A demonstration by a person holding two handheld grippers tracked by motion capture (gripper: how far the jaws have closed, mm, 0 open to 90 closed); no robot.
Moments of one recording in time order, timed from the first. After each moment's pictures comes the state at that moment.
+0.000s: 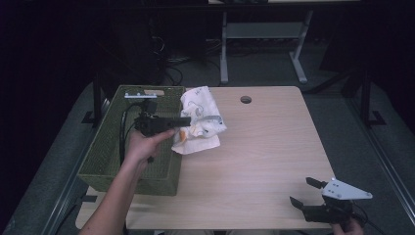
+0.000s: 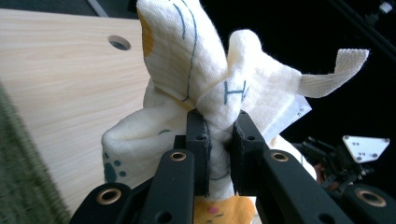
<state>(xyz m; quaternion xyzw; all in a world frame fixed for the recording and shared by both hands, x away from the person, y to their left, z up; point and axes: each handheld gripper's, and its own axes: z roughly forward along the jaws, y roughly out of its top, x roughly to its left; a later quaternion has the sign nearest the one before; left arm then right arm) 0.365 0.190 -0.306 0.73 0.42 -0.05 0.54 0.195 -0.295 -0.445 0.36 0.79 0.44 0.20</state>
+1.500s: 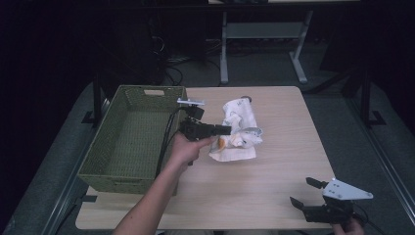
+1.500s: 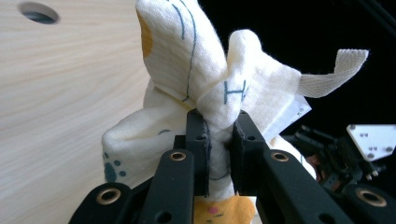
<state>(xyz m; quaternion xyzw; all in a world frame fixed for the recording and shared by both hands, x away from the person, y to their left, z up) 0.373 0.086 -0.338 0.76 0.38 -0.10 0.52 0.195 -0.296 -0.444 0.36 0.79 0.45 0.20</state>
